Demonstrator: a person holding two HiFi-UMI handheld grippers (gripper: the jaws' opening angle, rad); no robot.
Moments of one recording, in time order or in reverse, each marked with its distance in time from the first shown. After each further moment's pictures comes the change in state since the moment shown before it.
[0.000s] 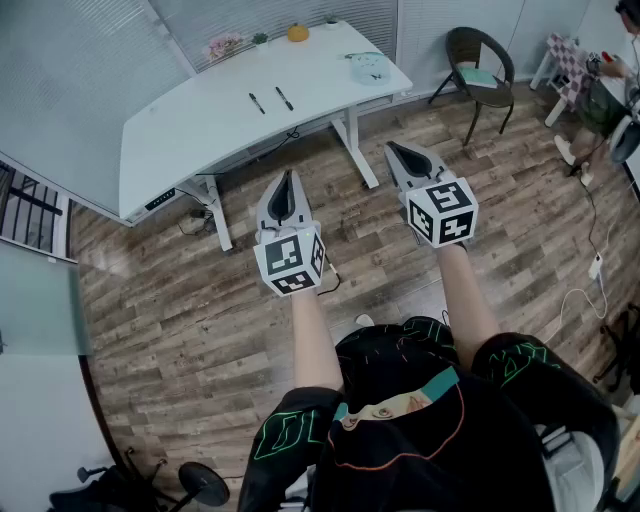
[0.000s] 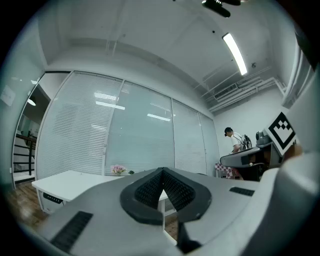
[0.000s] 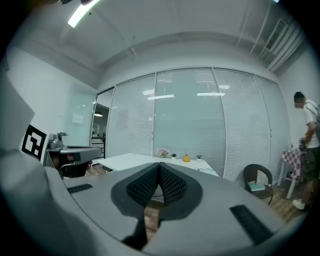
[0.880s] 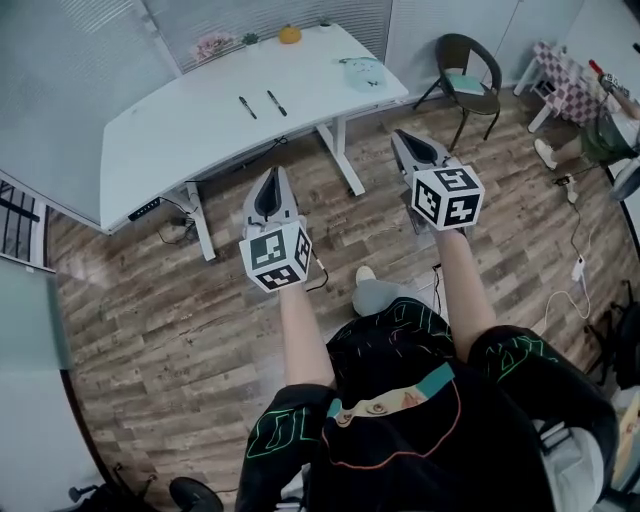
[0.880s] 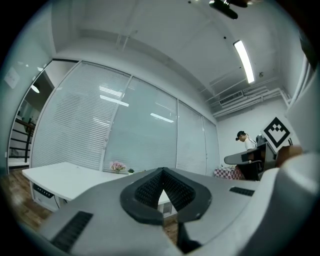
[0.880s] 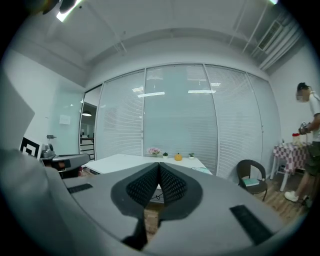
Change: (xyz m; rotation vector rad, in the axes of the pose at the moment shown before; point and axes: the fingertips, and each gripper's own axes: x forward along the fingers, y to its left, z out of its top) left arm 0.046 0.055 -0.015 -0.095 -0.016 -0.017; right arm 0.055 -0.033 0.008 0.059 0.029 -0.101
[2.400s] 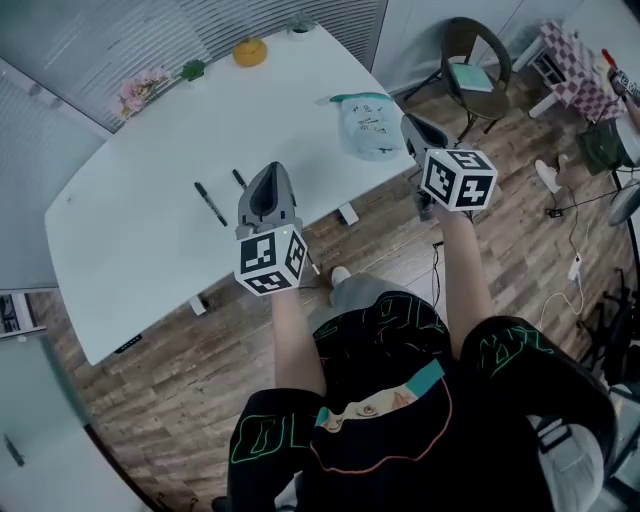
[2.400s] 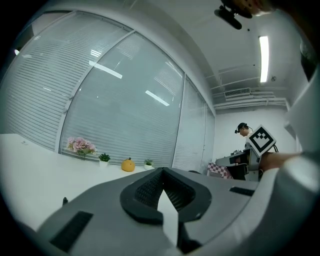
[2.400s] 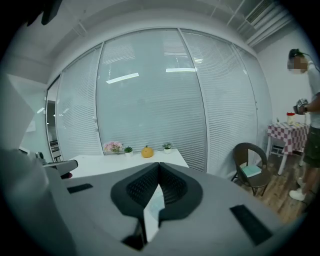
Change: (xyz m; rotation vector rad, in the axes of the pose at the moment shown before) left arm 0.414 0.051 -0.091 -0.094 0.179 -0.158; right arm 0.349 -0.257 -0.028 0.173 0.165 -0.156
